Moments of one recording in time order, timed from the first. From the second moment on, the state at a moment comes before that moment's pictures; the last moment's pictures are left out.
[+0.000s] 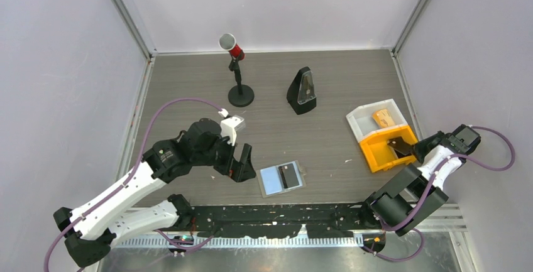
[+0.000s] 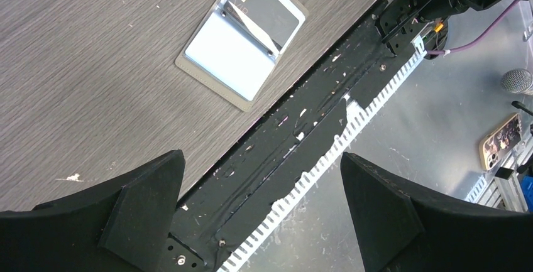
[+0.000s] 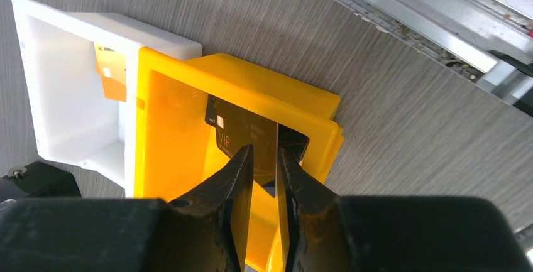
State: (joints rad) left arm -0.87 0.86 0.96 -0.84 0.22 -0.42; right arm -0.94 1.19 0.72 -0.47 -0.31 0.32
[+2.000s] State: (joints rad) left arm -0.84 1.05 0.41 0.11 0.26 -0.92; right arm 0.77 1.06 0.44 -0.09 -0.16 0.74
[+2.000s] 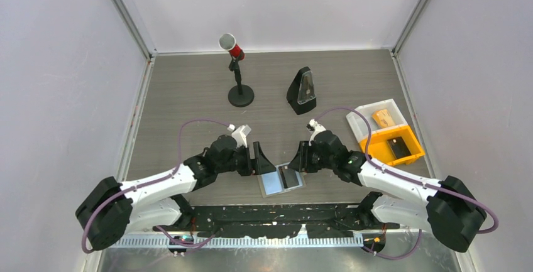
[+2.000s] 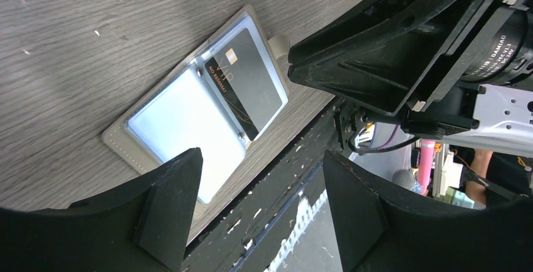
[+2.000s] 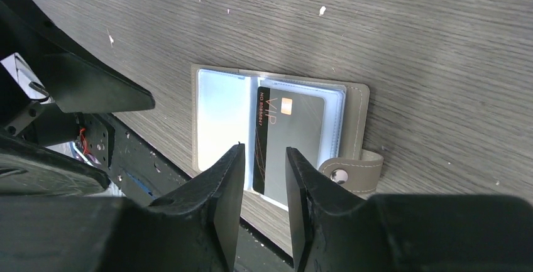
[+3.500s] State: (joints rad) left arm -0.84 1.43 0.42 0.40 0.35 -0.94; right arm 0.78 1.07 0.35 -0.07 -0.02 0.79
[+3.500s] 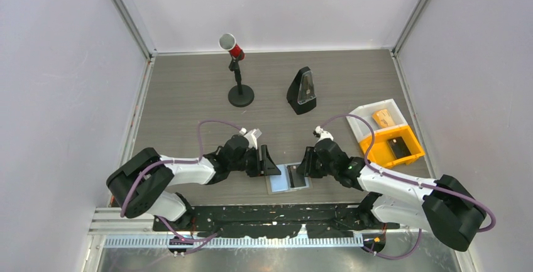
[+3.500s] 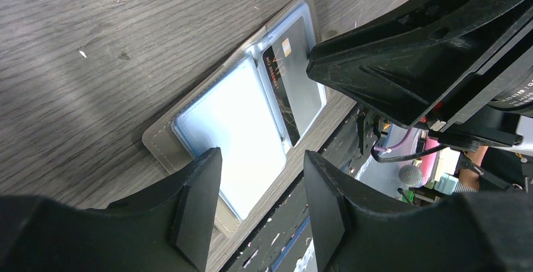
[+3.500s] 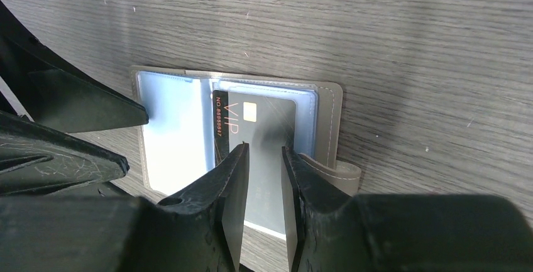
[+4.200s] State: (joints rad) left arm -0.84 1.44 0.46 0.33 0.34 -0.94; right arm 0.81 1.10 0.46 -0.22 0.07 0.71
